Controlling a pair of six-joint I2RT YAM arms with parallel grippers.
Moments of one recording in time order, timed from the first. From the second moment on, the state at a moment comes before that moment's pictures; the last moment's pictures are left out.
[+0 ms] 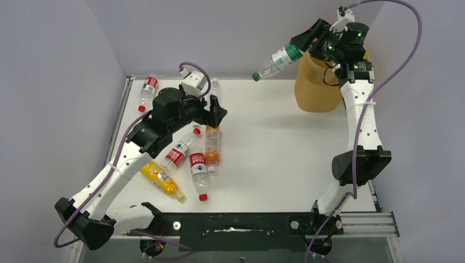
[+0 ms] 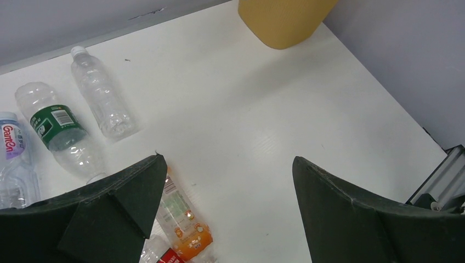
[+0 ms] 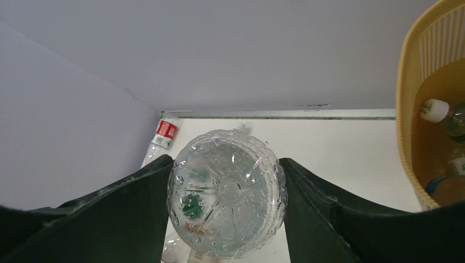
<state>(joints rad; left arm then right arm) -0.63 1.18 1.29 -0.37 0.06 -0.23 0.00 1.77 2.07 -0.49 -0.56 0.48</state>
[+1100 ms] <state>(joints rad) -0.62 1.30 1.29 -0.37 0.11 -0.22 -0.36 1.84 2.04 -0.13 -0.39 0.59</state>
